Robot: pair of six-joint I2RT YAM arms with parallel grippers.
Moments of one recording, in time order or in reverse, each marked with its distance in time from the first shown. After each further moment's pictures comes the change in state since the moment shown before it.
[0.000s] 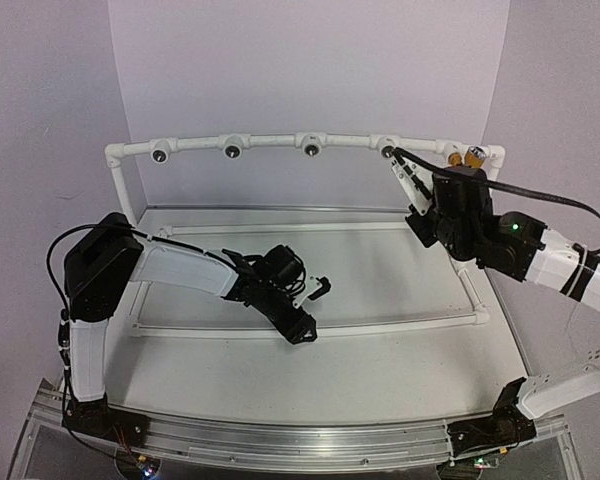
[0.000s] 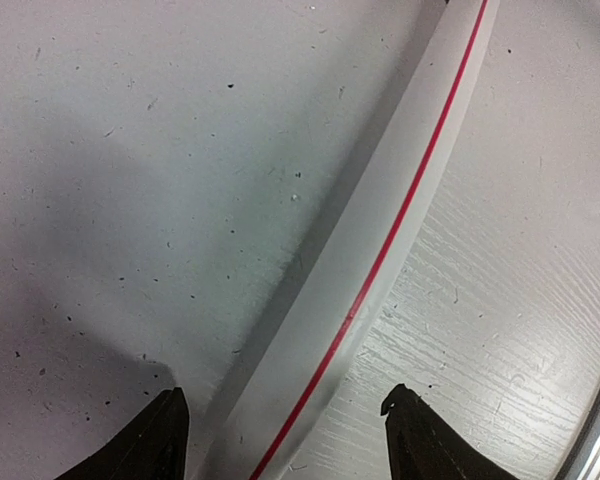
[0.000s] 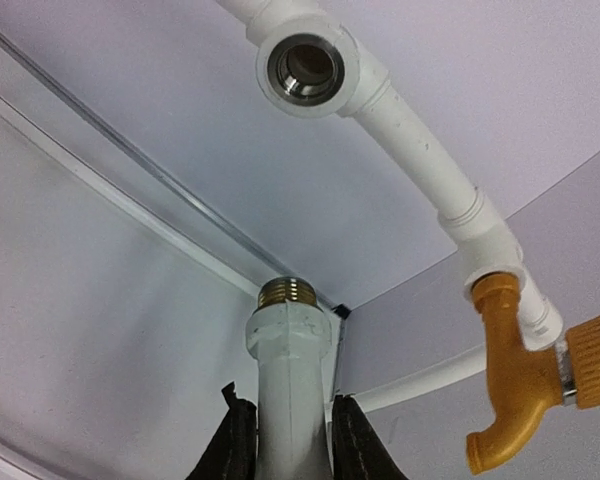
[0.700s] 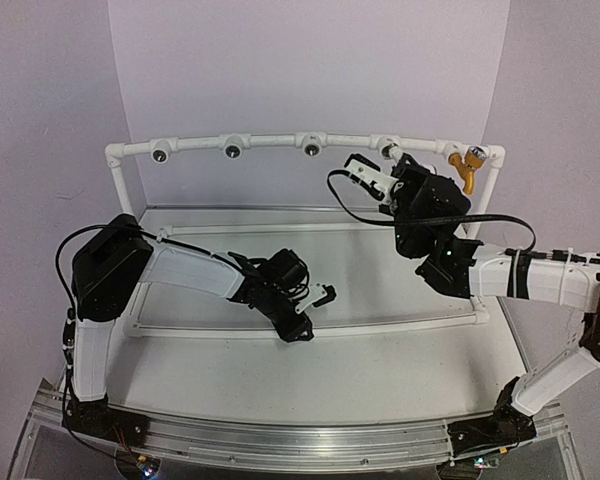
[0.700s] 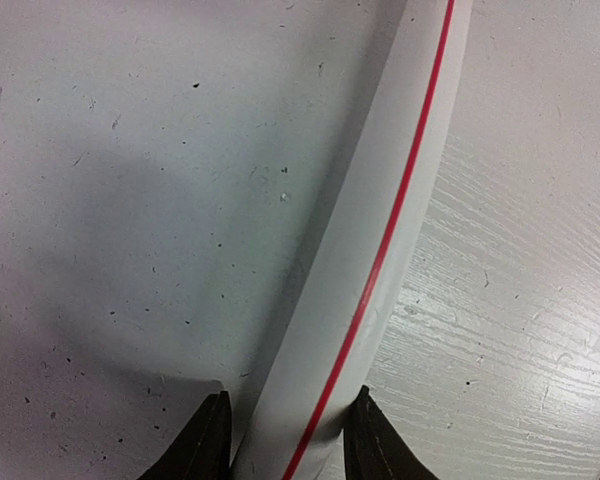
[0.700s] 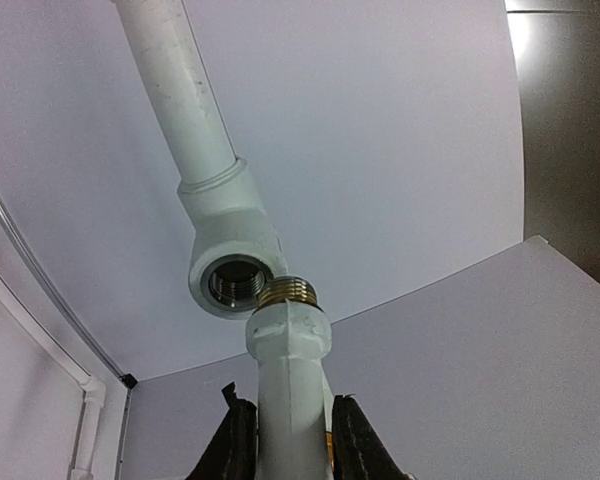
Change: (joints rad) left arm -0.003 0.047 0.027 -0.005 -0.024 0.169; right arm 0.034 0.238 -0.092 0.993 0.144 -1.002
